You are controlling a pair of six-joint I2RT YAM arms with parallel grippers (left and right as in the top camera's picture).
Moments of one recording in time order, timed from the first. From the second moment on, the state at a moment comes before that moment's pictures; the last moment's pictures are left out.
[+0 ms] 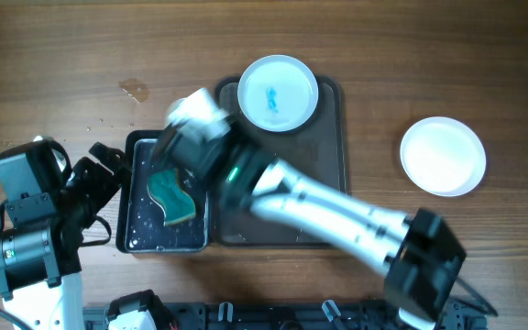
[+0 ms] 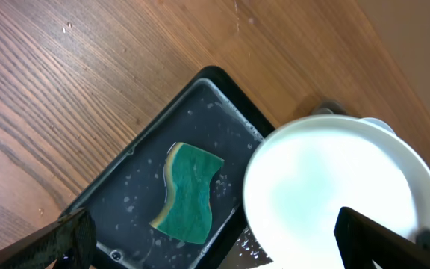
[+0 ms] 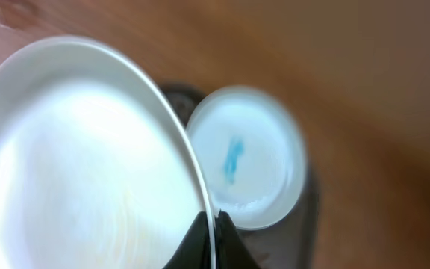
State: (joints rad) left arm 0.27 0.92 1.09 -1.11 0.10 -0.60; right arm 0.98 1.91 1.64 -0.73 0.65 0.25
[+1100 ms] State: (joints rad) left arm 0.27 0.92 1.09 -1.11 0.10 -0.60; right arm -0.50 1.55 1.06 -0.85 -0.30 0.36
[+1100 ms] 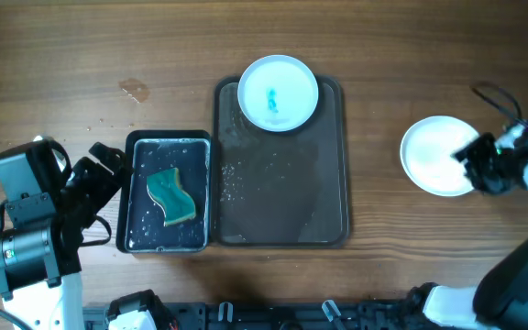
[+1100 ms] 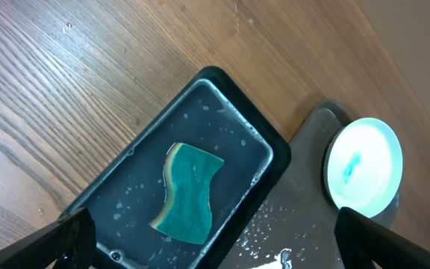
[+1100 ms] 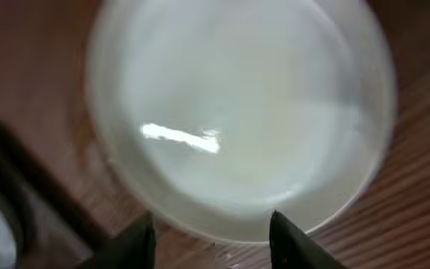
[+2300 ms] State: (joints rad) left arm 0.27 0.92 1.09 -1.11 0.10 -0.59; right arm 0.20 1.98 1.64 -0.90 -0.18 0.28
